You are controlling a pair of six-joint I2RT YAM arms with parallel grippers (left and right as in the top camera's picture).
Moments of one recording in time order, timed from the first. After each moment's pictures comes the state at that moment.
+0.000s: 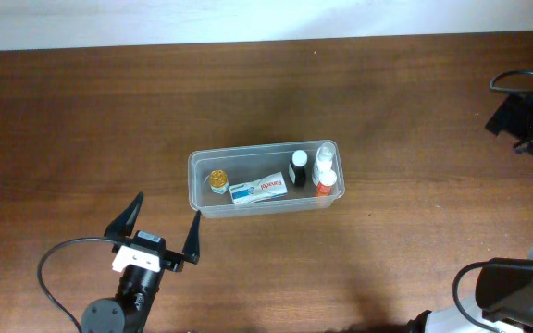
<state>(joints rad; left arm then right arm) -0.12 0.11 0.12 0.14 0.21 0.07 -0.40 1.74 1.99 -1.56 0.19 0.34</state>
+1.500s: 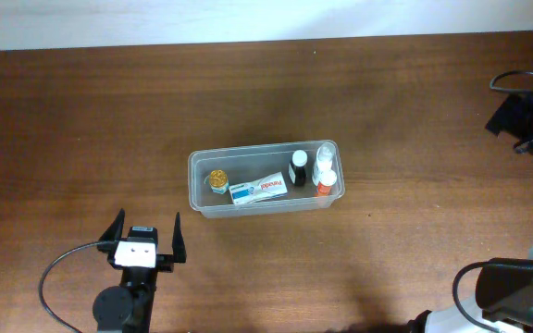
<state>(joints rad) -0.03 0.01 0.02 -0.08 0.03 0.12 -0.40 1.74 1.99 -1.56 0.19 0.34</state>
